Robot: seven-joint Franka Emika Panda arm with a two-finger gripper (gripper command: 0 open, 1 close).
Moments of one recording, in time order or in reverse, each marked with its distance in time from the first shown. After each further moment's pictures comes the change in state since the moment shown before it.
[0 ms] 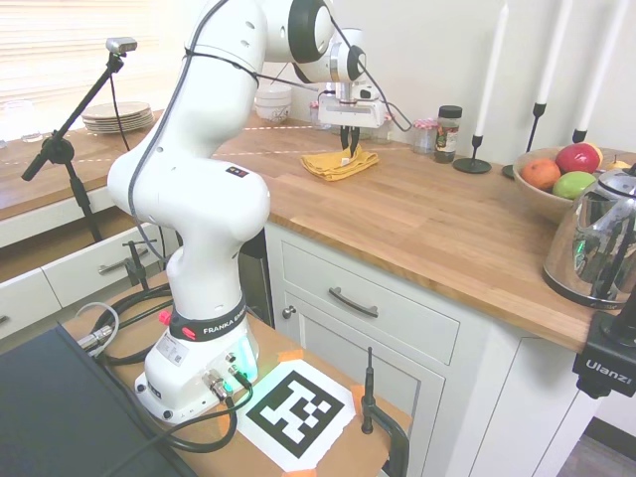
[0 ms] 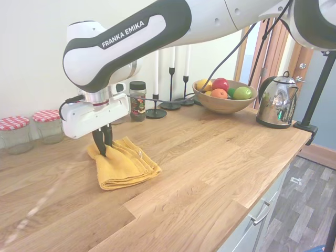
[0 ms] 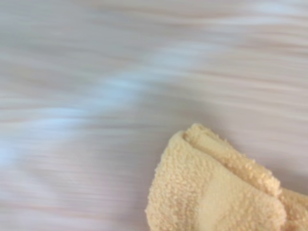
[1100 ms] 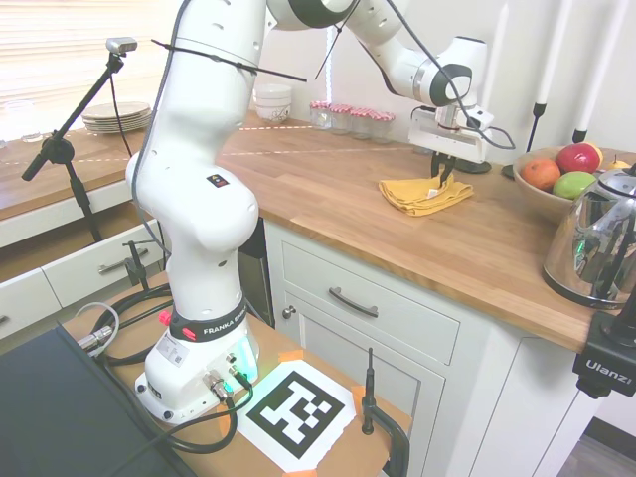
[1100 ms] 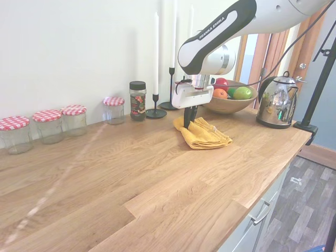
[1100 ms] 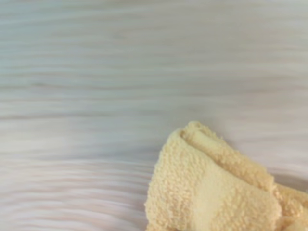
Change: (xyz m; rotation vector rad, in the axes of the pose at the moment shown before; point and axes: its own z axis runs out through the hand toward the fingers) arm 0.130 0.295 0.022 0.133 -0.021 0.192
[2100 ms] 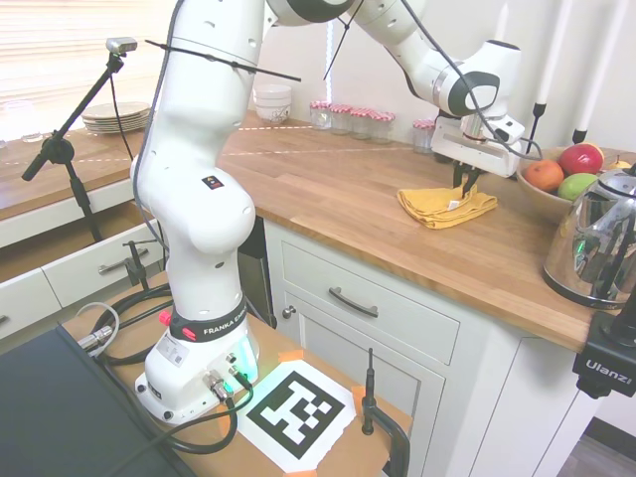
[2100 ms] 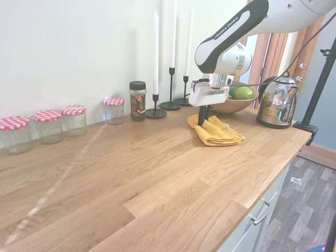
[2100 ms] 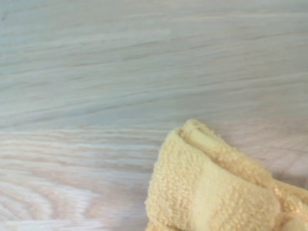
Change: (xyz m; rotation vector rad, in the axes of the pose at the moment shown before) arm 0.018 0.056 -0.004 0.028 0.013 0.042
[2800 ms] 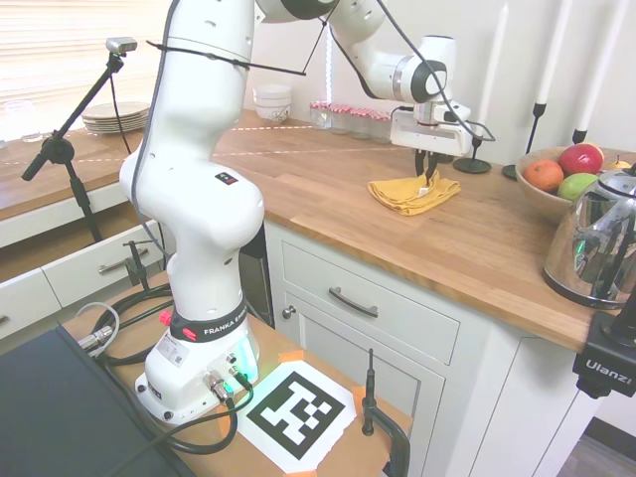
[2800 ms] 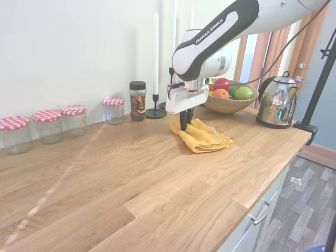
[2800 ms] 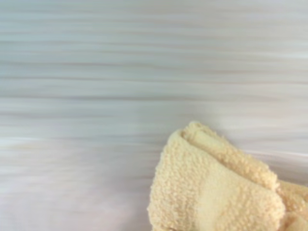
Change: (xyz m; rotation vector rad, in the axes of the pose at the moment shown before) arm -0.100 -0.126 0.010 -0.112 0.048 -0.101
